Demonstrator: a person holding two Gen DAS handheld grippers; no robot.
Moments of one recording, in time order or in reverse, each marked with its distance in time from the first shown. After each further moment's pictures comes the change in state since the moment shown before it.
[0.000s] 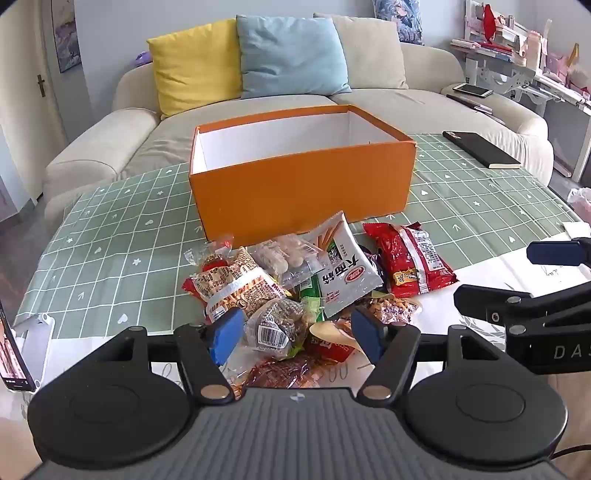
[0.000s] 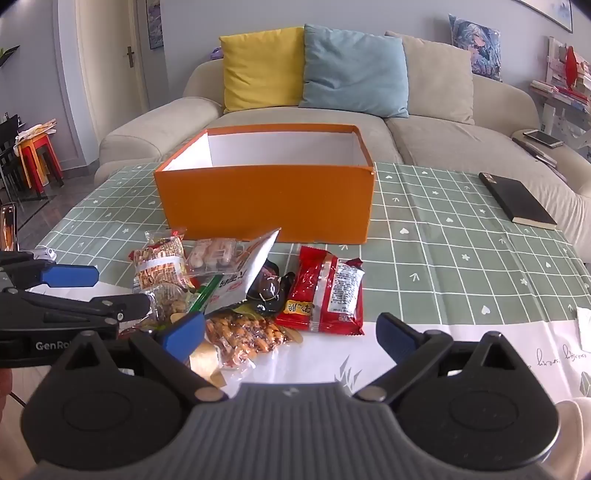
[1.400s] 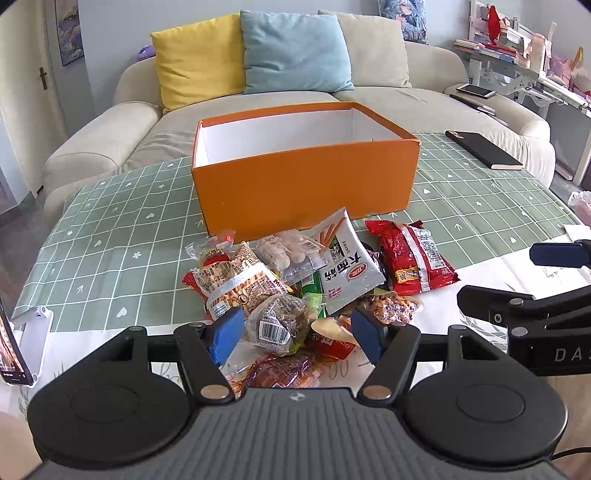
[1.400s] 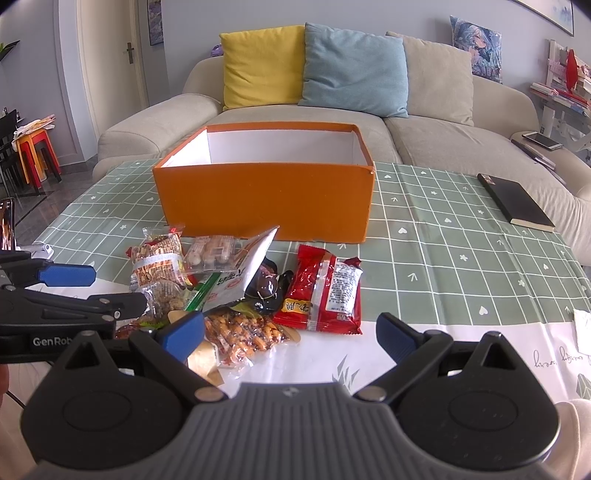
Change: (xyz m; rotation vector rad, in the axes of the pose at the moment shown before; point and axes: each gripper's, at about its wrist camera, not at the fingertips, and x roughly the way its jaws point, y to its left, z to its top) left arm 0.003 0.001 -0.003 -0.013 0.005 -0.011; right arm -0.001 0.001 0.000 -0.006 0.007 -0.006
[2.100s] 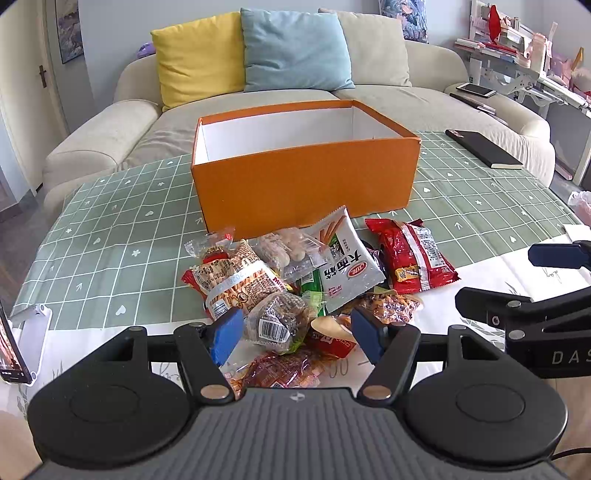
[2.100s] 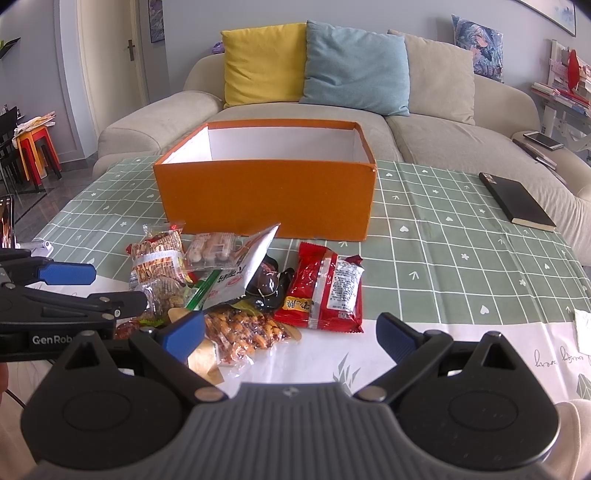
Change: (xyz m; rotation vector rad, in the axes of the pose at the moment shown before) left arm 0.002 0.001 -0.001 -0.001 0.003 -0.003; right arm 0.001 -0.003 -0.002 -0.002 0.005 0.001
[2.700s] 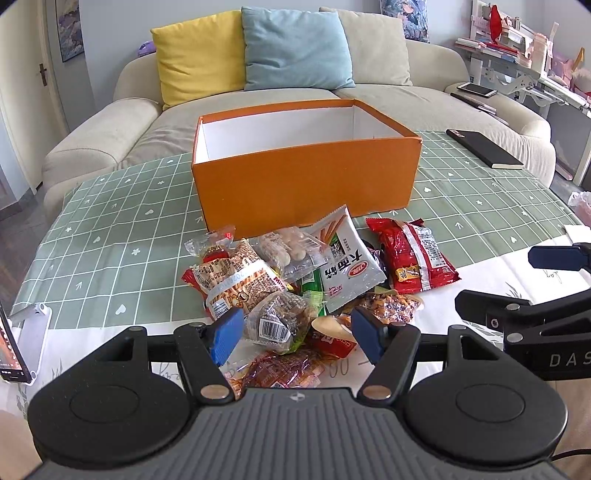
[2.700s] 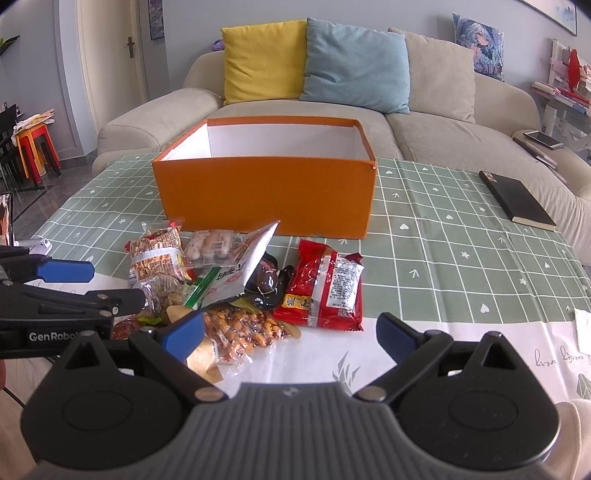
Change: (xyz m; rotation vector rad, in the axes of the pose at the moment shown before) left arm 0.001 0.000 -0.006 -0.008 0.007 0.002; right arm 0.002 0.002 0.002 -0.004 0.011 -0.003
